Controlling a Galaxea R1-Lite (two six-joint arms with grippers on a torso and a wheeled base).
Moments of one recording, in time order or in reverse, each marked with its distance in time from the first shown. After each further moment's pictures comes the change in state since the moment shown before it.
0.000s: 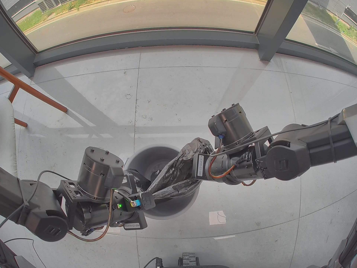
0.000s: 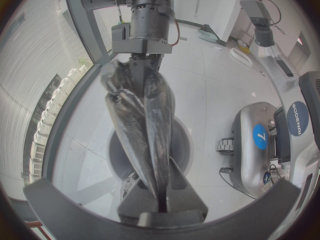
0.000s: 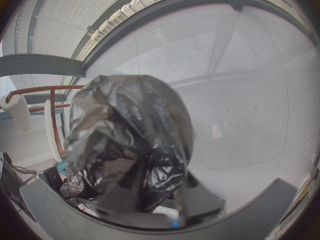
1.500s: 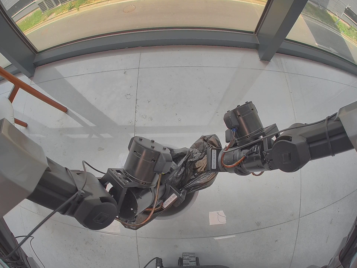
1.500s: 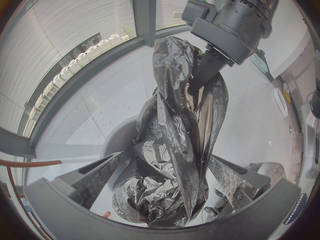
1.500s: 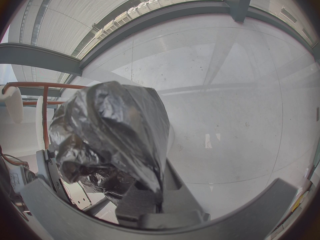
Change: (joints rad) left arm -0.053 0.241 -0.262 -0.027 0.217 -0.527; right arm -0.110 0.011 0.042 -0.080 -0.002 -0.164
